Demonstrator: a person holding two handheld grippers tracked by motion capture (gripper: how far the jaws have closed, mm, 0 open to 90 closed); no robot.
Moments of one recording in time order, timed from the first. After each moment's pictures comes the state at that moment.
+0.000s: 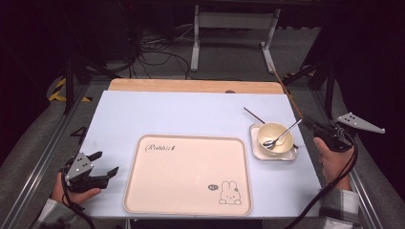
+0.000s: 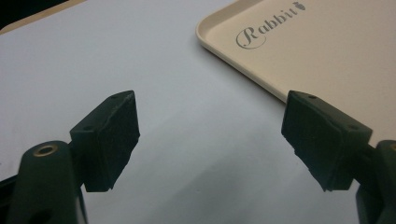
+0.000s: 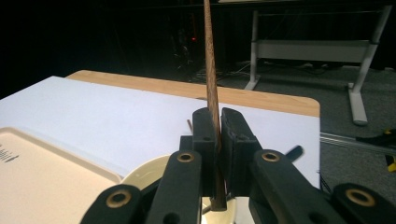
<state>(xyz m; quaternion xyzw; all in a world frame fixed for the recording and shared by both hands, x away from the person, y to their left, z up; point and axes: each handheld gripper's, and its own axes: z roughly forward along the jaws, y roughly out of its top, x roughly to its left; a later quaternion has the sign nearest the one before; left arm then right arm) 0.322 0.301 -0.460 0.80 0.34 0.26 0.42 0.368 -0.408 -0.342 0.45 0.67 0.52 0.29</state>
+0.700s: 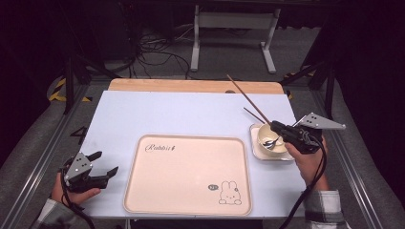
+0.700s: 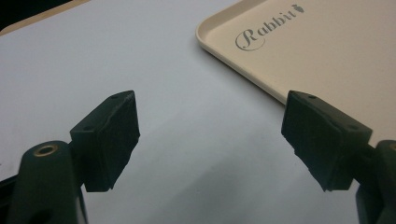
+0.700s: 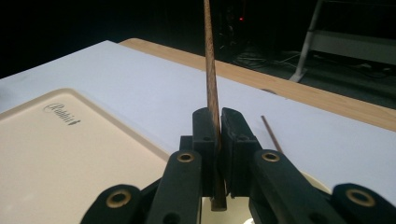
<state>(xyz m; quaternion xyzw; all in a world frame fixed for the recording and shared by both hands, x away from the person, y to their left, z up) 0.321 0.301 -0.459 0.80 0.34 0.26 0.42 0.370 -0.329 -0.345 0.38 0.74 0.50 0.25</state>
